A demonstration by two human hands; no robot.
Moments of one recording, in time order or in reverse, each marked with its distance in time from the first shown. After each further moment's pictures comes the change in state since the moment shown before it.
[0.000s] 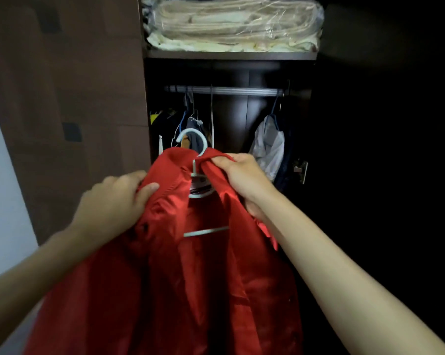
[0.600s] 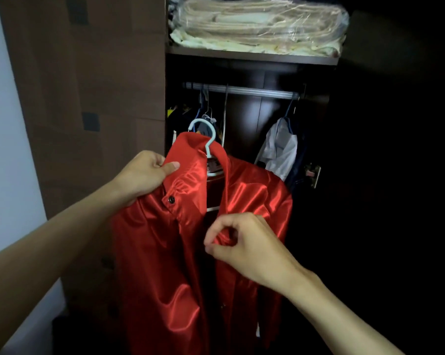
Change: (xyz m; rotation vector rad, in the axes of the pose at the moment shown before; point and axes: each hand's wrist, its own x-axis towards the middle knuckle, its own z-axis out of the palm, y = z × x) left_hand 0.051 -0.002 0.014 -0.746 -0.168 -0.254; right_hand -0.096 0.023 -0.005 -0.787 -0.268 -0.262
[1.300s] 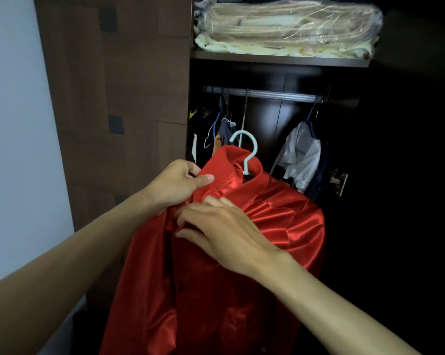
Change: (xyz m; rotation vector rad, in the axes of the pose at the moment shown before) left_hand -0.009 0.007 0.009 -0.099 -0.145 0.044; right_hand 0.063 -0.020 0.048 -0.438 0.037 -0.547
